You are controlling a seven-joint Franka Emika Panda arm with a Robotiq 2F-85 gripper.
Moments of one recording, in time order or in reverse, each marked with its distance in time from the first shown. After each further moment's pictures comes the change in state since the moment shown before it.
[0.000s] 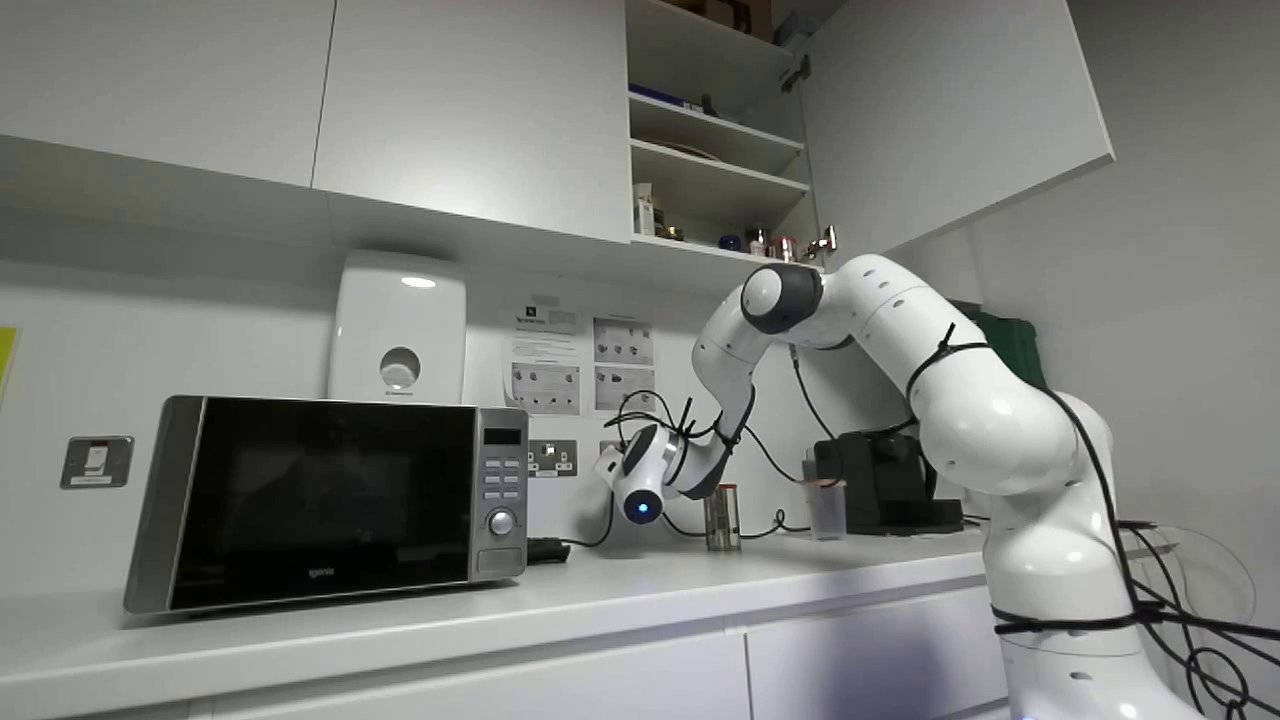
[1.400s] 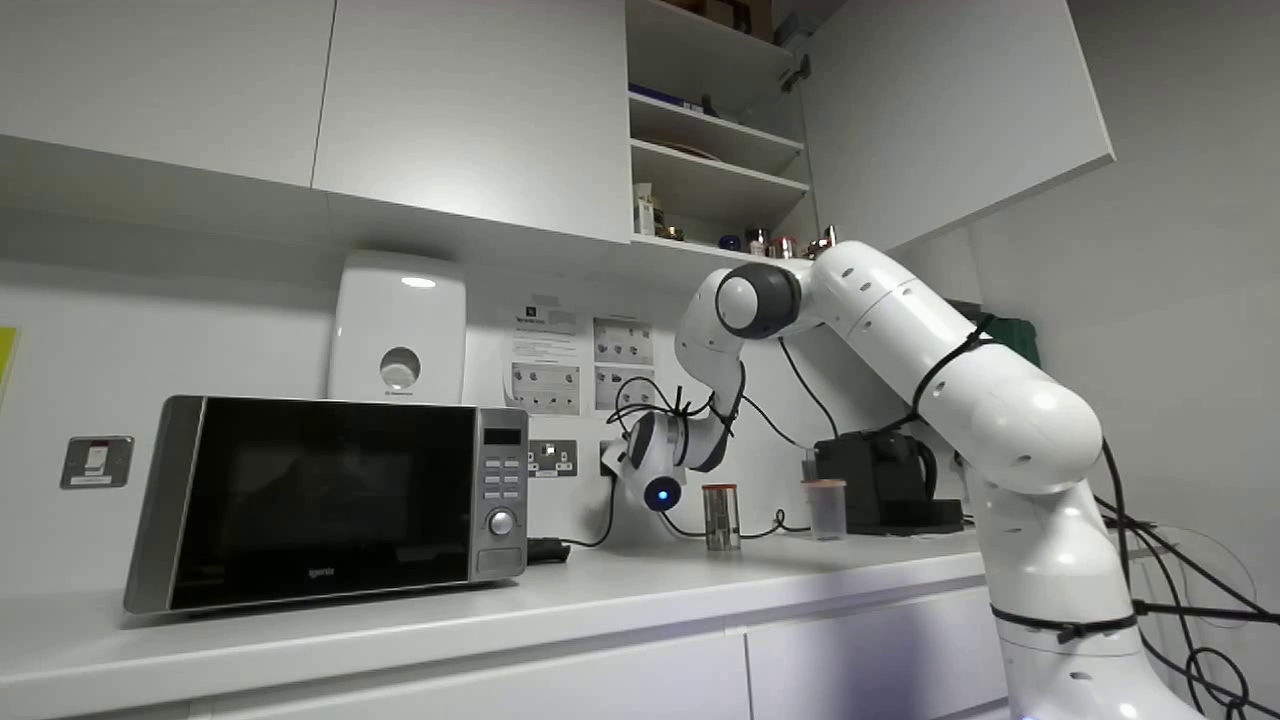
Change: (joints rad) arm 0.473 0.009 -0.605 0.006 -0.001 0.210 0.254
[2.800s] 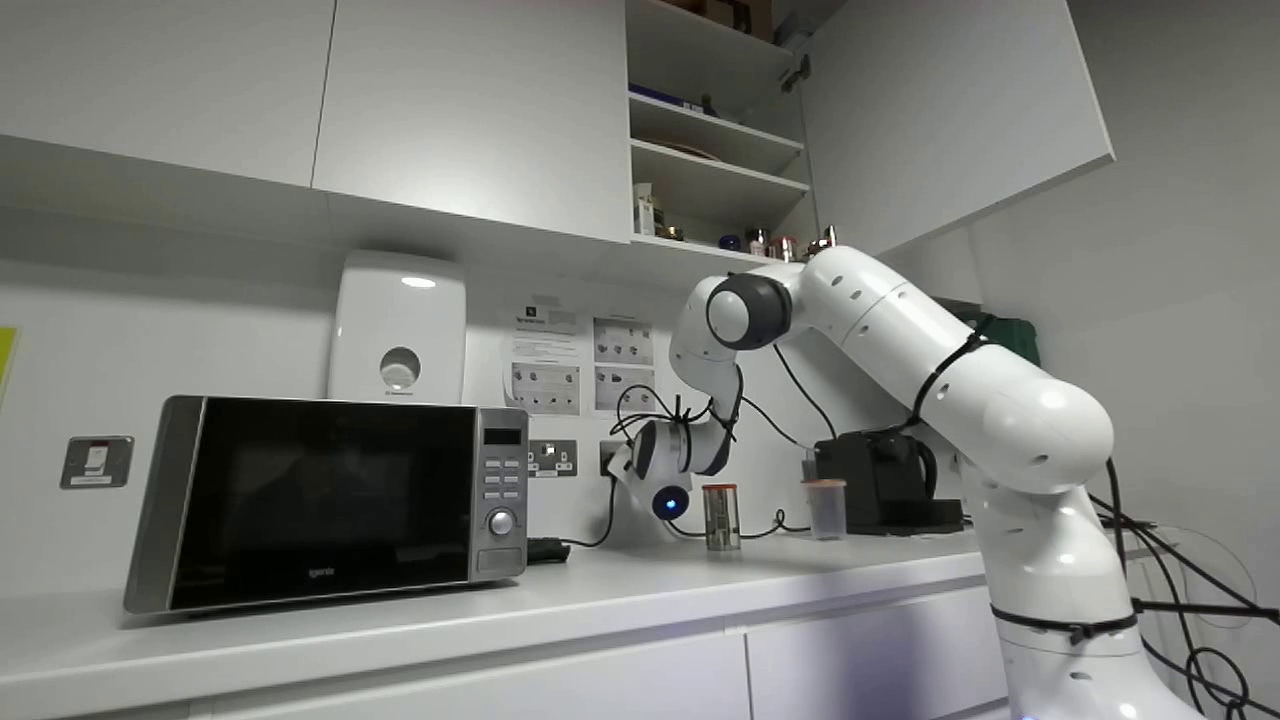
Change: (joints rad) arm 0.083 0.058 -0.122 -0.008 0.000 0.007 0.069
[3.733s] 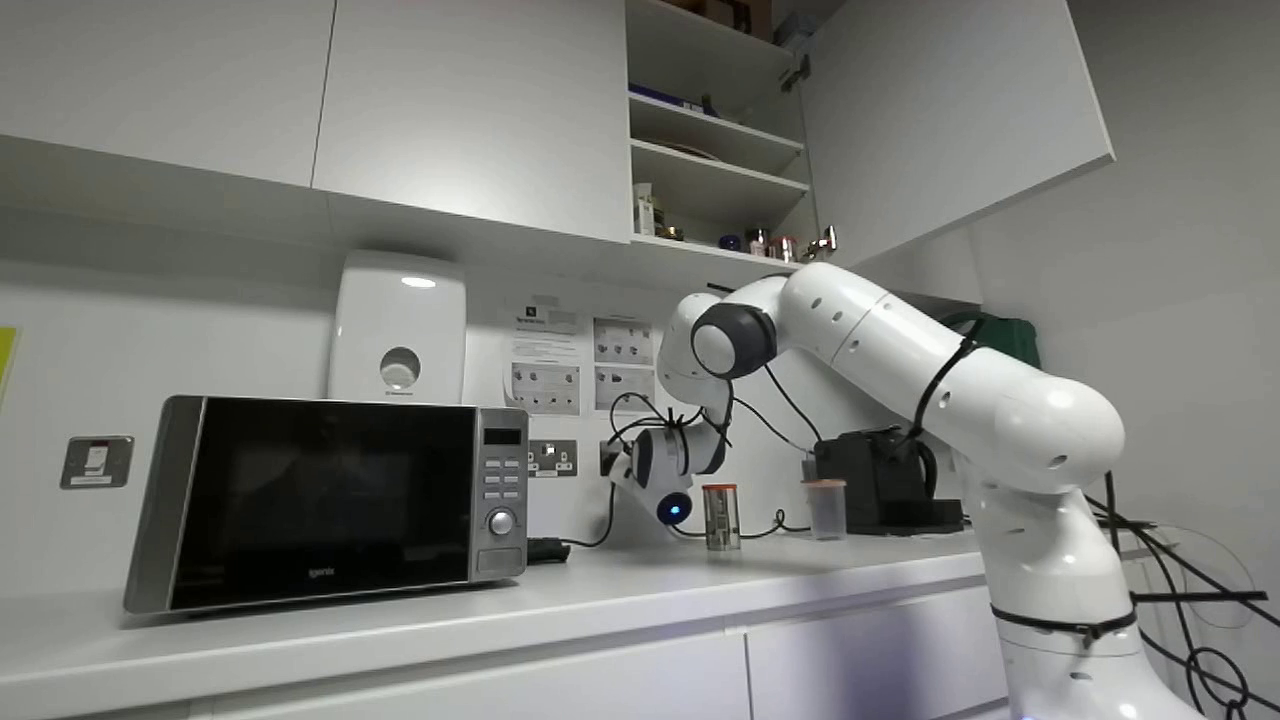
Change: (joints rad) arm 0.079 0.131 -0.157 0.082 0.000 0.033 0.000
